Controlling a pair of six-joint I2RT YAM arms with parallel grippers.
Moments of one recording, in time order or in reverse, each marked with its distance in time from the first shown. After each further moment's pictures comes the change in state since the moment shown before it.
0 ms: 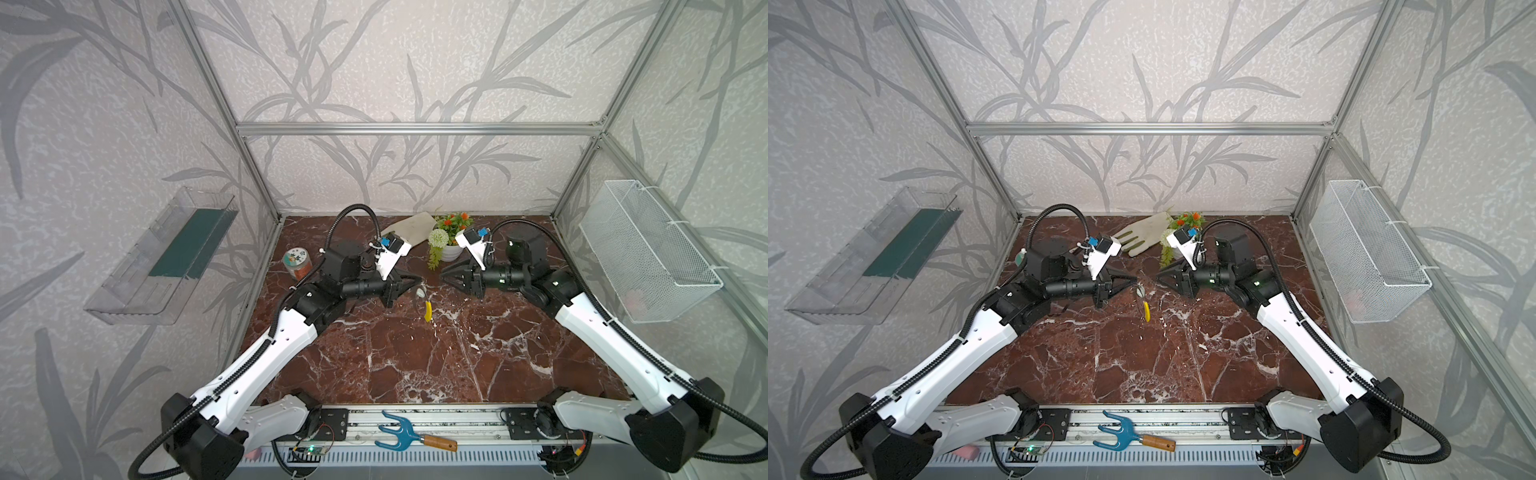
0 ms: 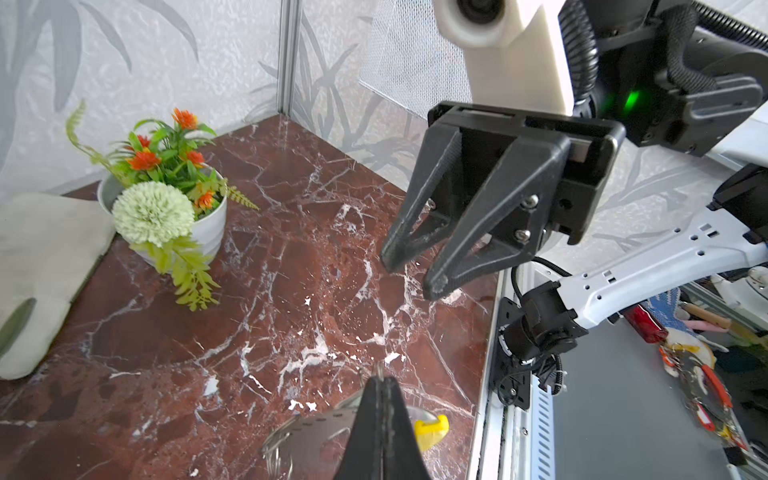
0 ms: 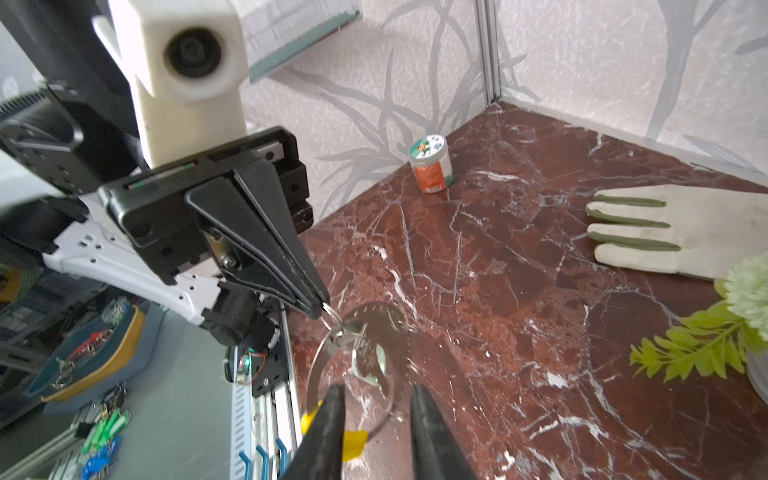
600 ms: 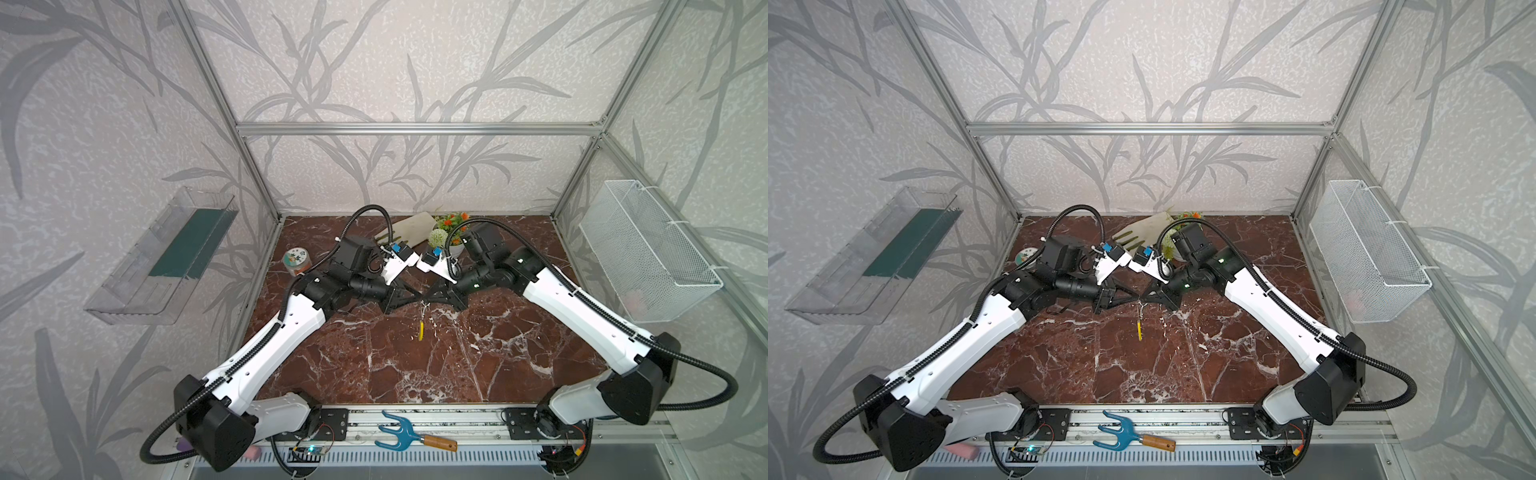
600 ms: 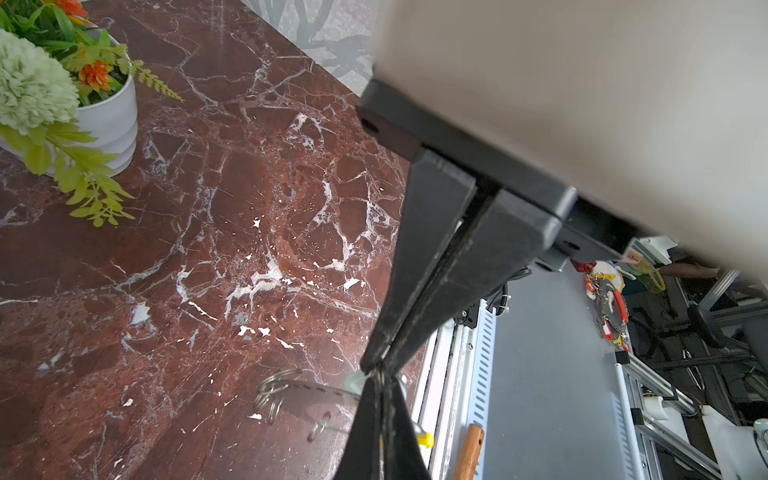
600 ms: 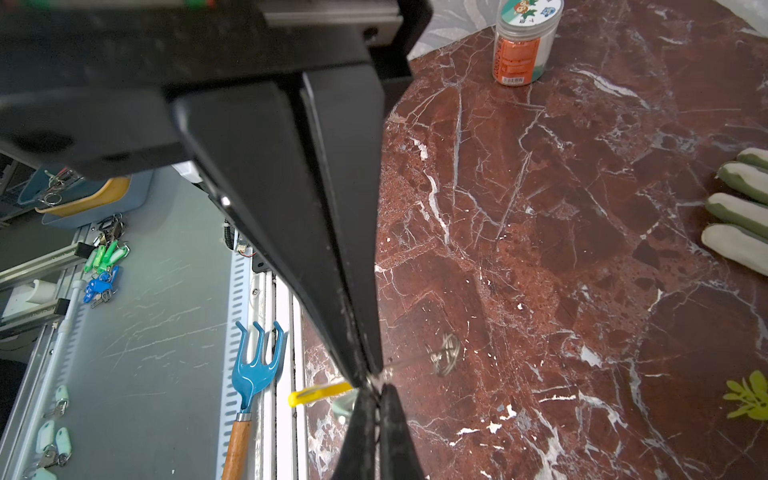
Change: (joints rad) left arm 0.005 0.115 0.120 -0.348 0.143 0.106; right arm 0.174 0.256 0.325 -0.555 0.080 -0.484
